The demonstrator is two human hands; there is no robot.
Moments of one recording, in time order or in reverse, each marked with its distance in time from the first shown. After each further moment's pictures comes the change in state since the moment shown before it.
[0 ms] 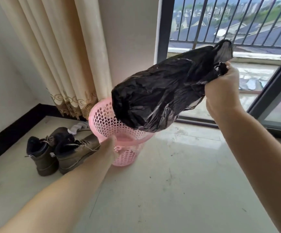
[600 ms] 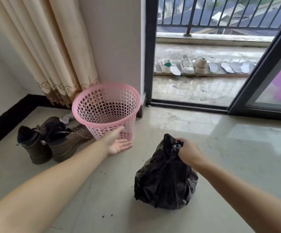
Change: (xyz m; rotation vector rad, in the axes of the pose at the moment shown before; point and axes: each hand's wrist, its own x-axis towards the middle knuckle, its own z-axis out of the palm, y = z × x) left_hand -0.027 -0.039 0.008 0.226 -0.345 -0.133; right_hand -0.123 0.153 -0.089 -0.889 -0.452 0.564
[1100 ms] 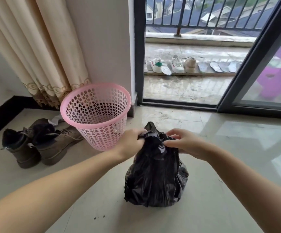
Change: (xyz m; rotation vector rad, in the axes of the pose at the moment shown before) left_hand -0.034 -0.034 0.065 1.196 -0.087 0.889; right_hand -0.004 -0.006 -0.049 0.252 -0.347 0.007
